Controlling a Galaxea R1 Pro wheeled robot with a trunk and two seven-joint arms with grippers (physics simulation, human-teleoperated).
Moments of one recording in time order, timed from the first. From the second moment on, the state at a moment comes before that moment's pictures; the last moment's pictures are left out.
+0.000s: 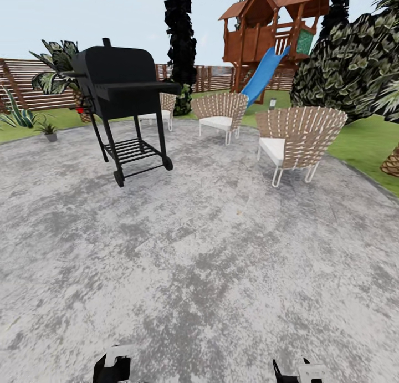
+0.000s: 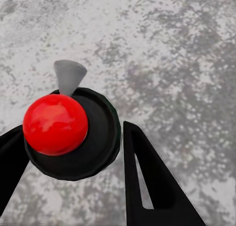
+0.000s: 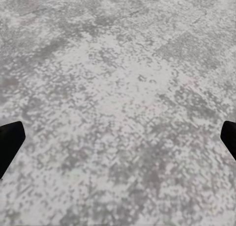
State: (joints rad) left arm -0.37 0.02 0.03 -0.23 0.02 -0.38 0.08; right arm -0.20 -0.09 0.00 -0.38 0.01 -0.58 0.00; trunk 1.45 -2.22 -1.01
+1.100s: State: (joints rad) left arm -0.37 0.02 0.03 -0.23 0.02 -0.38 0.08; right arm -0.20 -0.09 0.00 -0.38 0.01 -0.58 0.00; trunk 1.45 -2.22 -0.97
